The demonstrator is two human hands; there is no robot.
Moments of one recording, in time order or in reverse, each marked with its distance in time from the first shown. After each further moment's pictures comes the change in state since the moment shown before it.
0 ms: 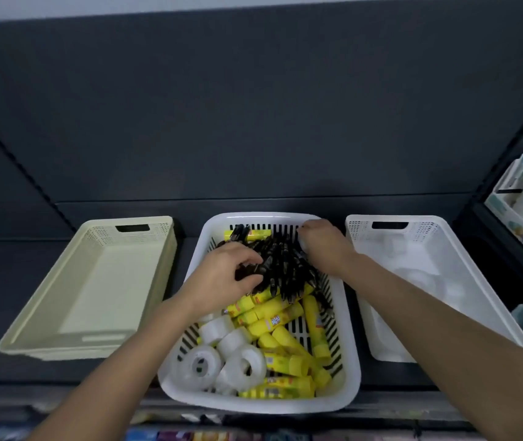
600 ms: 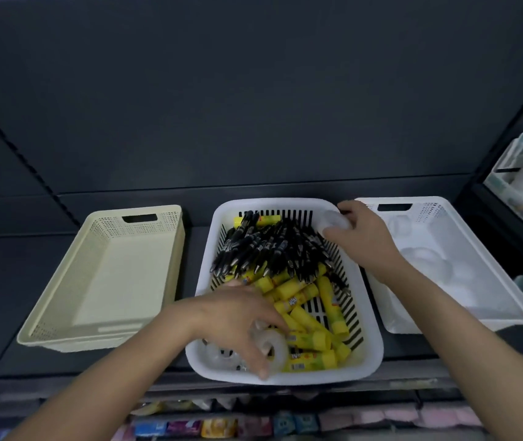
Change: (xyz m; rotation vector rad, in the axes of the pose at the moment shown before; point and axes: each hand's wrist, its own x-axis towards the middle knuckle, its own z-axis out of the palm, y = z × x) left_hand -0.040 -0.002 -0.008 0.277 -0.859 0.272; right_hand -0.062 -0.021 -0.020 0.884 0.339 0.447
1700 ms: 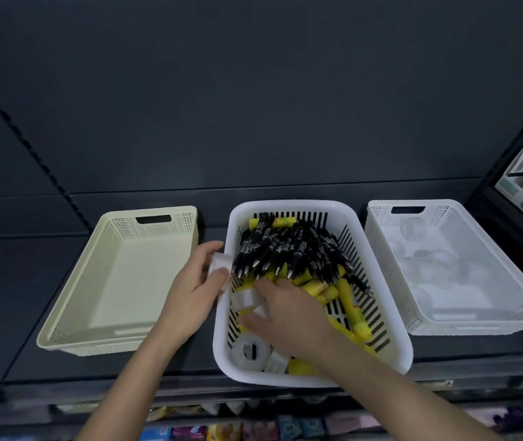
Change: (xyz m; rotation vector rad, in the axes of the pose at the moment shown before) left_hand -0.050 -0.043 0.033 -0.978 1.066 -0.303; right_hand -0.091 -0.035 0.124 -0.502 -0.345 -0.314
